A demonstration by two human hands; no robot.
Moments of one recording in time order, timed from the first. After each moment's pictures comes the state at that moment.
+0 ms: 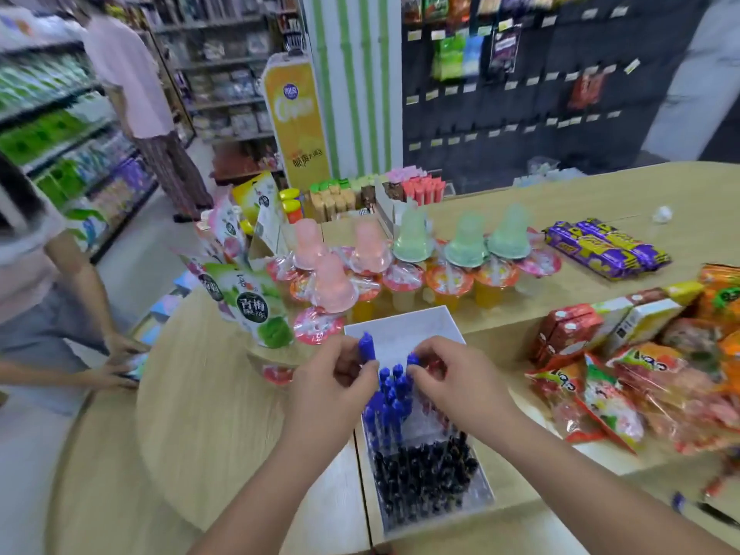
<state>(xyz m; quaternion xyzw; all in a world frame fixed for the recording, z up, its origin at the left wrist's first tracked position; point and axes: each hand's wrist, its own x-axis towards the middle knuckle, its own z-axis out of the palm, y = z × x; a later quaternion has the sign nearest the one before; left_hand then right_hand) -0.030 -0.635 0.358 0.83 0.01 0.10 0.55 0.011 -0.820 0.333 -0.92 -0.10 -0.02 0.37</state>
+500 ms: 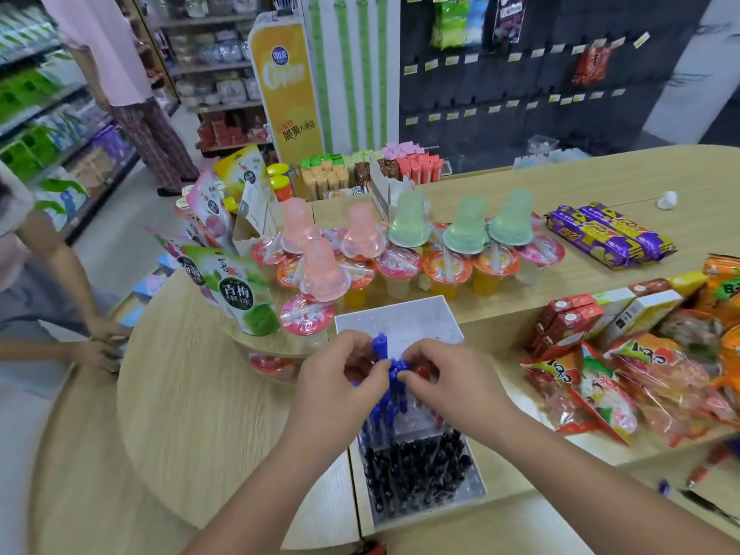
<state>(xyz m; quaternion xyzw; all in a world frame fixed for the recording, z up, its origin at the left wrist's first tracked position) -0.013 -0.648 0.346 0.84 -0.01 0.08 0.54 0.023 -0.822 0.321 -0.94 -0.13 0.02 0.31</state>
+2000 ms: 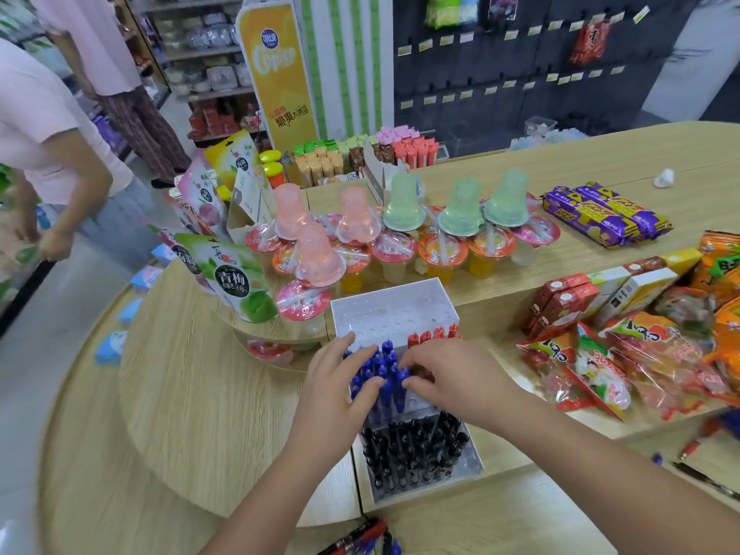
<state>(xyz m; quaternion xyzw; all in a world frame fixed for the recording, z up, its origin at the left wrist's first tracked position) -0.020 -0.631 0.280 0.93 -0.06 0.05 0.35 0.019 -0.830 0.321 -0.95 -0.26 0.04 0.16</state>
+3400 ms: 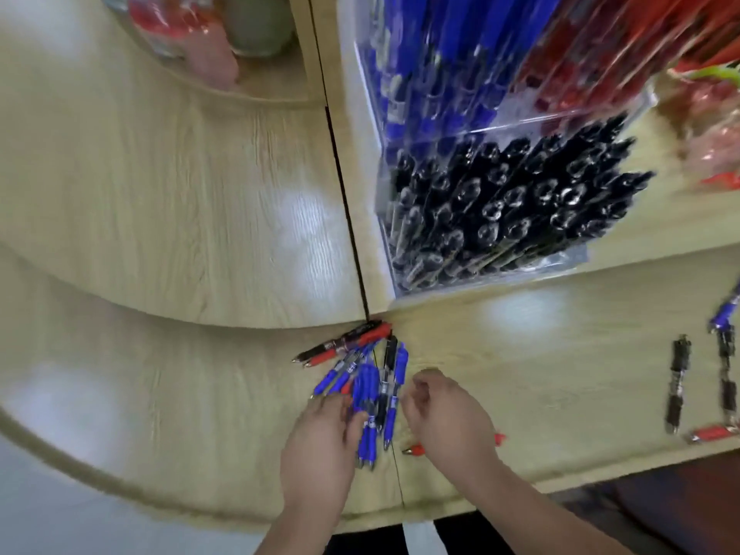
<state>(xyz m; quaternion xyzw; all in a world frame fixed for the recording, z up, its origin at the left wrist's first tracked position) -0.238 -0.620 -0.011 0.91 0.21 -0.22 0.27 -0.198 -0.783 -0.020 -0.92 0.09 0.27 0.25</state>
